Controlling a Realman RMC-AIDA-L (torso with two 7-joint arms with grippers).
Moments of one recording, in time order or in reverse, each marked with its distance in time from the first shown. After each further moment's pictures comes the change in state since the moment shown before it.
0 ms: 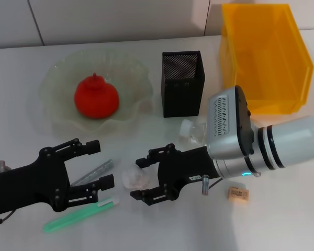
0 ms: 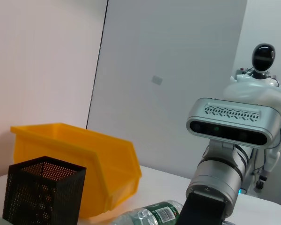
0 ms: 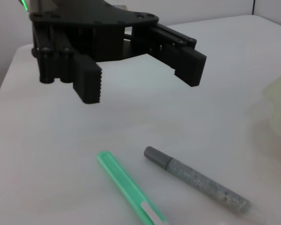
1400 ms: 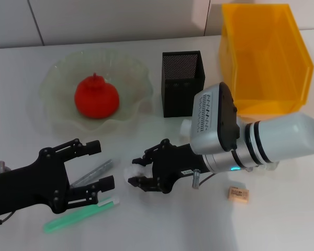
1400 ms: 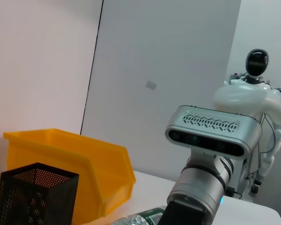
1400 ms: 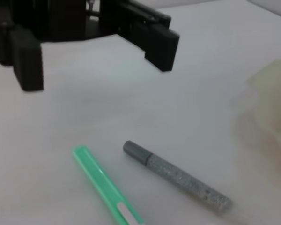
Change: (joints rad) left arm 0.001 -0.001 -0.006 0.000 0.000 0.024 0.004; right arm 0.042 -0.006 -0.087 0.009 0.015 0.115 0.069
